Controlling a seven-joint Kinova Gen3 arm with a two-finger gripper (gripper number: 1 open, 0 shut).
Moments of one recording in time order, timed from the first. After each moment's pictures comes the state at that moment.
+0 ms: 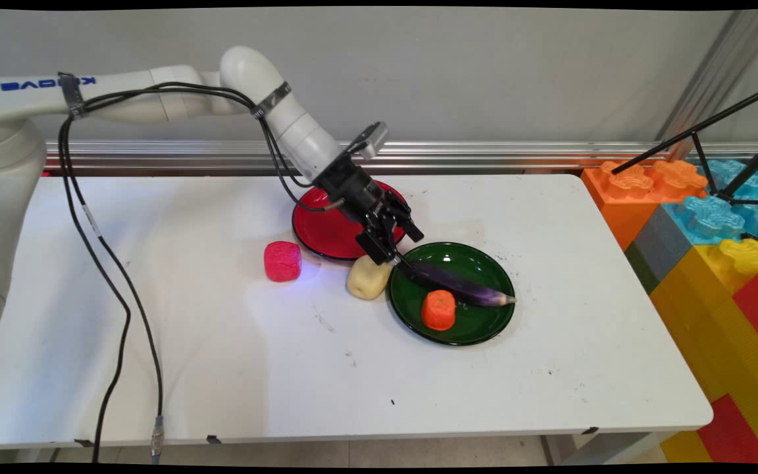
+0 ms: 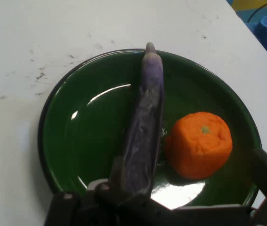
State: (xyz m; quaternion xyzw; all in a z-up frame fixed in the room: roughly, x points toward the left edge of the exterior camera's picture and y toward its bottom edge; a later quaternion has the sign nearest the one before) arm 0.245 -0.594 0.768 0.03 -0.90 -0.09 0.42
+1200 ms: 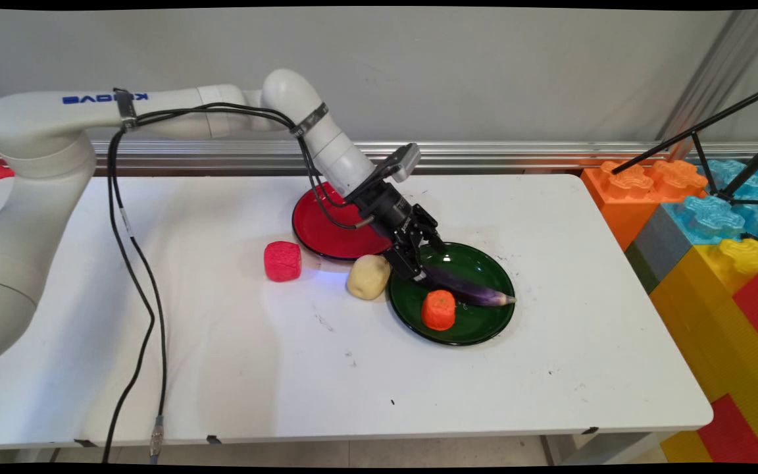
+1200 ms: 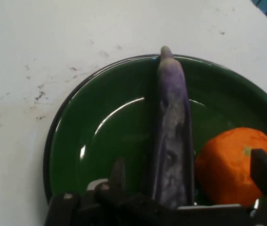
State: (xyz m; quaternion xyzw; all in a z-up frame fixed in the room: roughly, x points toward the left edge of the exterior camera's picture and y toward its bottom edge) arm 0.199 -0.613 0.735 -0.01 -0.91 -0.08 0.42
